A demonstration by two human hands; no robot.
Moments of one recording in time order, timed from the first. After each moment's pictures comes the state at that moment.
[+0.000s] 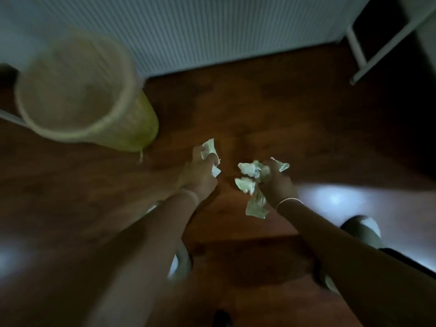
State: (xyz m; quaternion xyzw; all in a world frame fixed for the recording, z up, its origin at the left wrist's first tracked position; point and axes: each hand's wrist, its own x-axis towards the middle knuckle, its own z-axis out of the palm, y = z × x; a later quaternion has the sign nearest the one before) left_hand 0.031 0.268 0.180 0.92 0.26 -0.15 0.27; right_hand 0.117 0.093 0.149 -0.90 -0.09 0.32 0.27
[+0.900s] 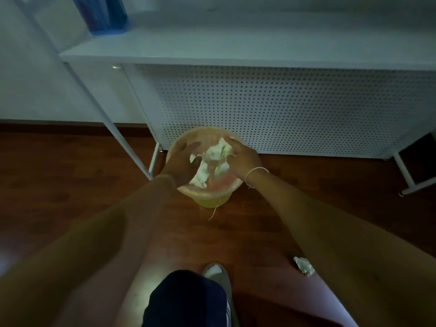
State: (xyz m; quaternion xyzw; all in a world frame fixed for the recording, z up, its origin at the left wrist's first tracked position) left_hand -0.048 0.560 0.343 0.87 0.36 0.01 0.33; right_hand 0.075 0.441 0.353 -0.83 -0.29 0.31 0.35
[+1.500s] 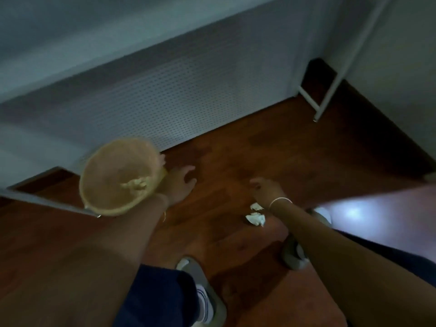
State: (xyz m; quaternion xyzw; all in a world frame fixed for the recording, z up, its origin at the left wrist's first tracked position) left_hand 0.059 0.359 0.325 0.92 0.21 -0.20 0.27; right_hand 0.129 0.134 0.279 -0.87 -0.03 0.36 0.33
